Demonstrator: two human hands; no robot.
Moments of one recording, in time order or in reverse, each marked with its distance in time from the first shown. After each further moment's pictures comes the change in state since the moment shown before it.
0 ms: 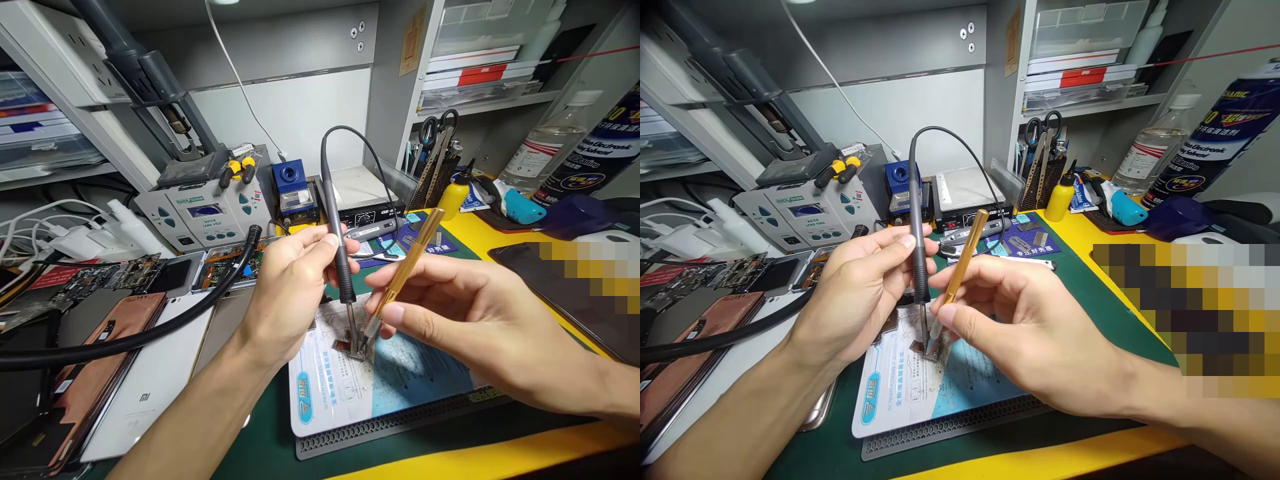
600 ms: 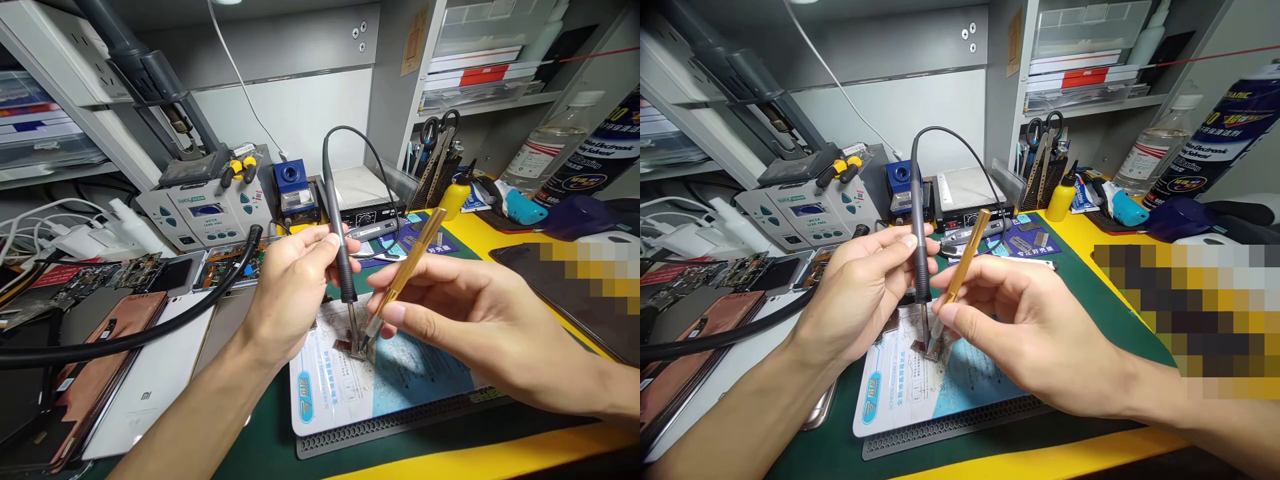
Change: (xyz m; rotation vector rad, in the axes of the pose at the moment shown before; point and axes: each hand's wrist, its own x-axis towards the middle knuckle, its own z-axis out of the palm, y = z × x) left_hand 0.003 -0.002 0.001 -0.019 0.020 0.013; right_hand 0.000 0.000 0.002 -0.014 0.005 0.002
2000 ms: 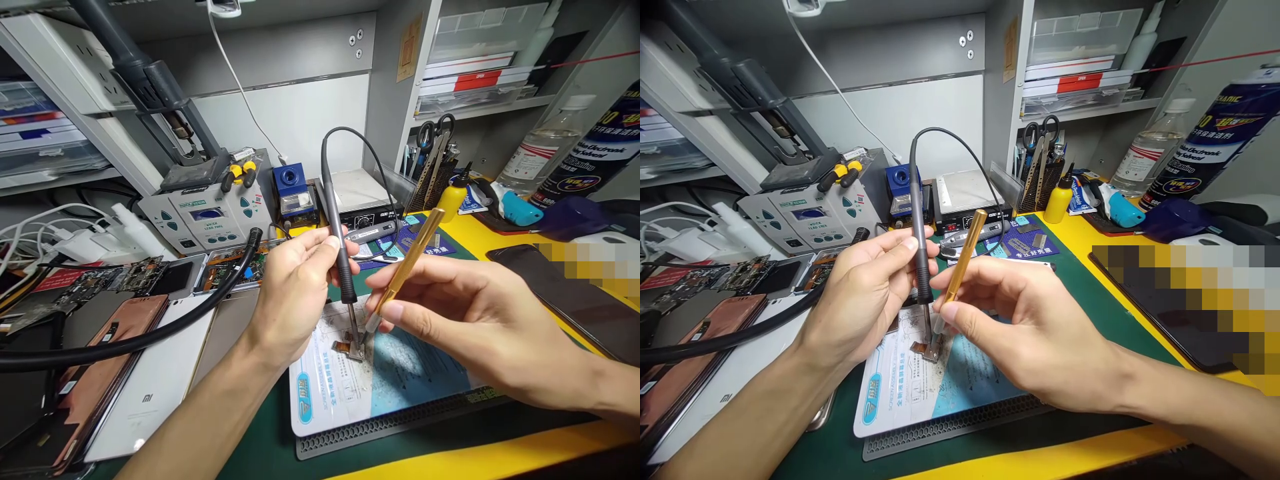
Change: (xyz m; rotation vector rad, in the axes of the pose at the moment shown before) left_hand -0.001 -0.002 0.004 0.009 0.010 0.031; right_hand -0.001 -0.002 -0.003 -0.038 0.009 -0.041
